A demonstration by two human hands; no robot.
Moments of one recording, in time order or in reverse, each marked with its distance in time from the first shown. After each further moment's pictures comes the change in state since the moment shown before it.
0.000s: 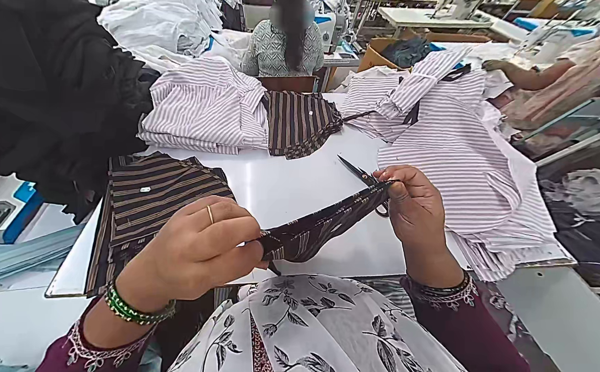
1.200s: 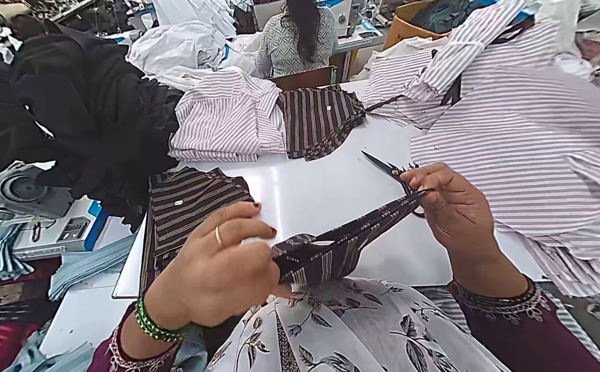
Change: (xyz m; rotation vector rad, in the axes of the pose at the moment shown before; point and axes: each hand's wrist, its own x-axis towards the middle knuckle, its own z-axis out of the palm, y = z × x) left_hand 0.020 0.004 -0.005 0.007 -0.059 -0.102; right_hand 0.004 0.016 -0.019 -0.050 -0.119 -0.076
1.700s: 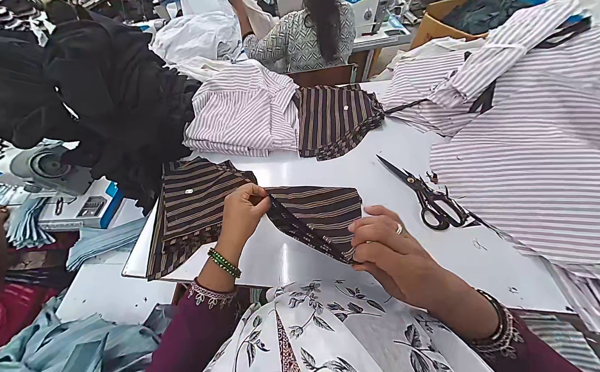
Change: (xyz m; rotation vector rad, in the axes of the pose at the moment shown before) left_hand -0.042 -0.048 0.082 -0.101 0.075 -1.264; right_hand -0.015 -0.012 0.061 -0.404 -0.400 -0.404
